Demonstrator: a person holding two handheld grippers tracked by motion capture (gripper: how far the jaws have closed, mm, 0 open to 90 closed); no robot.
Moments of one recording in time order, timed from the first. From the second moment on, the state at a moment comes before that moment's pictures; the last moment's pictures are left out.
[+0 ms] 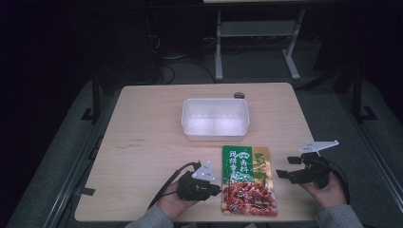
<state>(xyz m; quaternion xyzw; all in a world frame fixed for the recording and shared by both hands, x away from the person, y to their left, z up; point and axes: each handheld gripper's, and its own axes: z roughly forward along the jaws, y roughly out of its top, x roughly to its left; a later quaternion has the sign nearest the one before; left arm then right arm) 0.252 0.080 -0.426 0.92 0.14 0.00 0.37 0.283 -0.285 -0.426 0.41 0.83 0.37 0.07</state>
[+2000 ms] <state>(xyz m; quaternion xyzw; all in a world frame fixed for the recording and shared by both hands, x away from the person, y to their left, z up) 0.244 0.029 -0.453 0.95 0.11 -0.03 0.30 0.385 -0.246 -0.425 0.36 0.87 0.32 -0.12</state>
